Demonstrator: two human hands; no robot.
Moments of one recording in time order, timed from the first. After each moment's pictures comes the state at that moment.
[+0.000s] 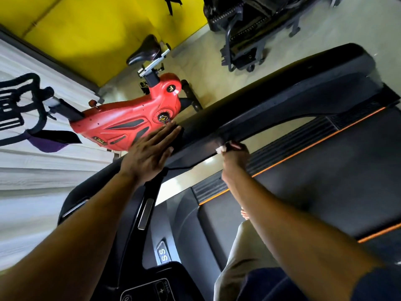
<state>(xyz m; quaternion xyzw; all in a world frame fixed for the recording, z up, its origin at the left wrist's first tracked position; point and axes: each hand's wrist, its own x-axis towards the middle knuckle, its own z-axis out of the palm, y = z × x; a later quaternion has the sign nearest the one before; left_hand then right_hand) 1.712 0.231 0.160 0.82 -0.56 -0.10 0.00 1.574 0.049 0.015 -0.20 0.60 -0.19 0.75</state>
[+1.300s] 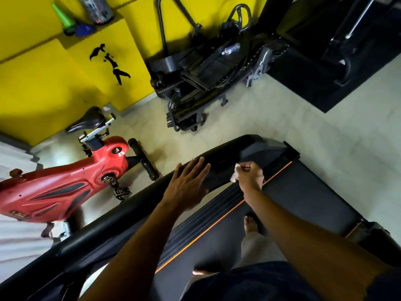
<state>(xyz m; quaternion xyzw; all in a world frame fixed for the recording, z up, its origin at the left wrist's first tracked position) 1.613 -0.073 0.123 0.80 -0.57 -0.17 -0.09 1.473 -0.236 0.053 -0.54 0.62 -0.23 0.53</state>
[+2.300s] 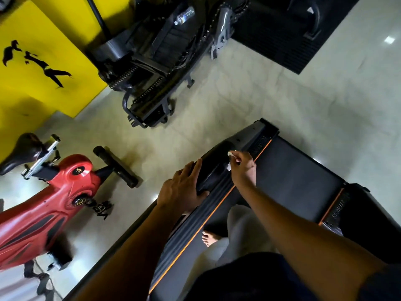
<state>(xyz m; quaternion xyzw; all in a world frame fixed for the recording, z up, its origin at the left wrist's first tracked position) 1.624 -0.257 0.081 0.78 -0.57 -0.26 -0.09 1.467 -0.385 -0.025 -0.62 0.59 -0.27 0.44</state>
